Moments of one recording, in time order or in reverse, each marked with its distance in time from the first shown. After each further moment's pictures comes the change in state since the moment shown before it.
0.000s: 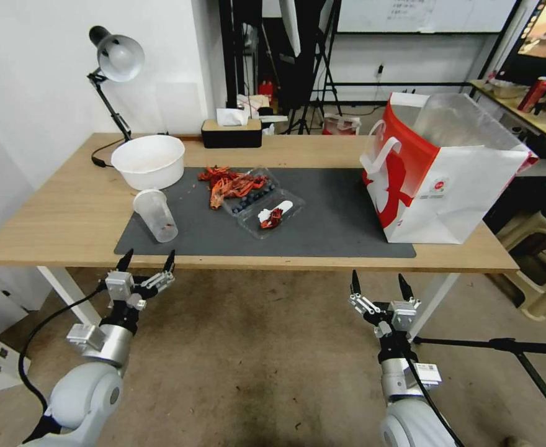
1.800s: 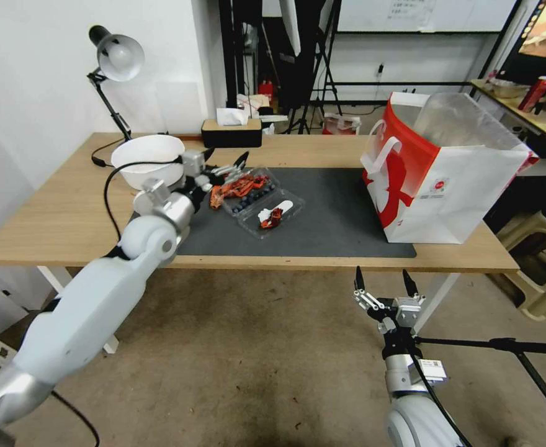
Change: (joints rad) left arm -0.789 0.225 0.505 0.192 -0.391 0.206 -0.011; right arm 0.010 -0.012 0.013 0.011 0.003 -0.010 0.003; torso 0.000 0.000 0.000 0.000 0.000
